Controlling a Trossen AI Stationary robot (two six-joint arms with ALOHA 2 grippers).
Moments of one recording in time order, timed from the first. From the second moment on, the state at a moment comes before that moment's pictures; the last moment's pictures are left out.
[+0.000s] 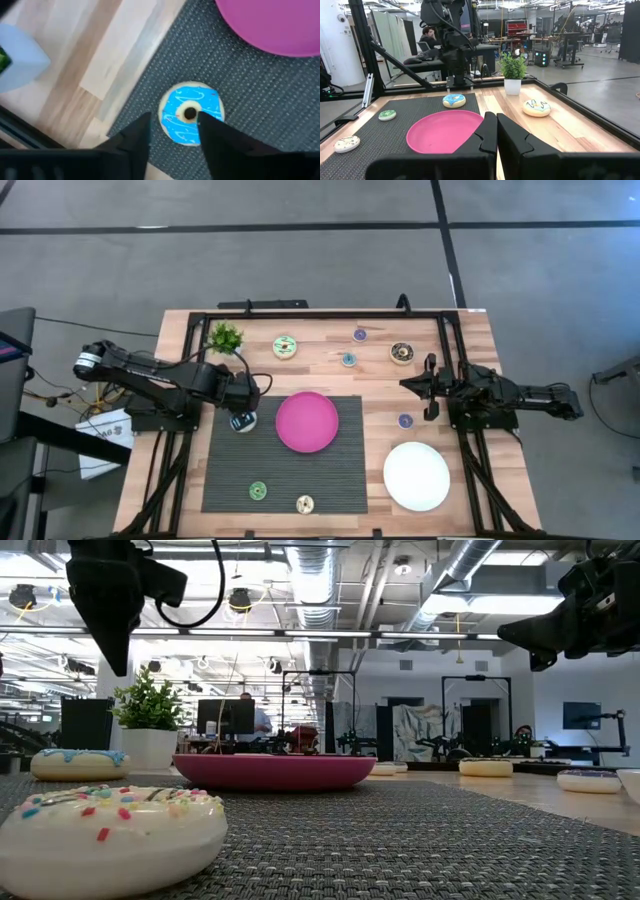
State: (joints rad) left arm -0.16 1.23 0.97 -1.17 -0.22 -0.69; right arm -0.07 0.01 0.01 0.00 0.03 0.00
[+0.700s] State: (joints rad) left arm -0.15 1.23 0.96 -1.23 -0.23 -0.77; right arm -0.07 0.01 0.01 0.00 0.03 0.00
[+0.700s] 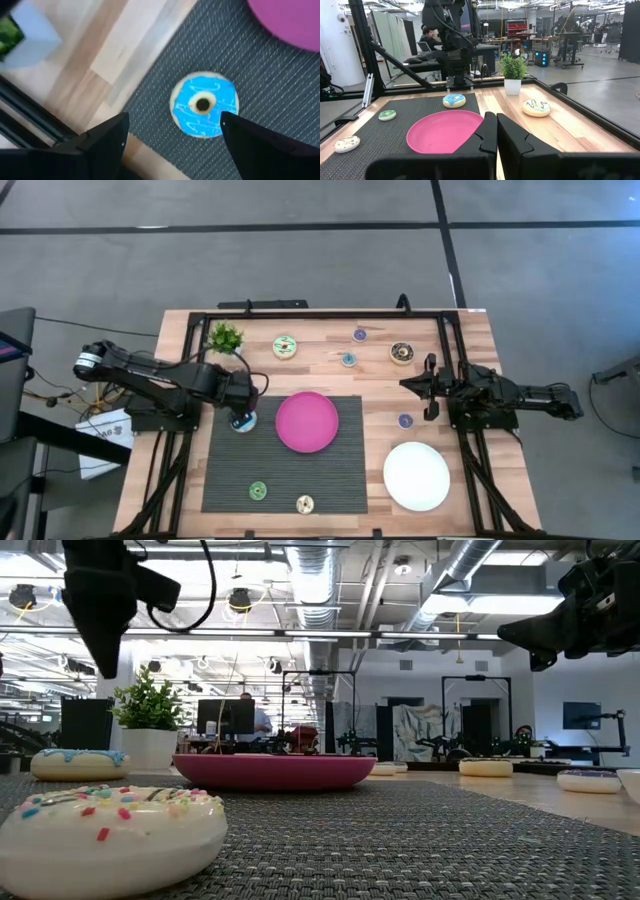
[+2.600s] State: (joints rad) left arm -0.07 1.33 0.66 -0.88 -0.13 -0.65; right arm -0.07 0.01 0.01 0.00 0.03 0.00
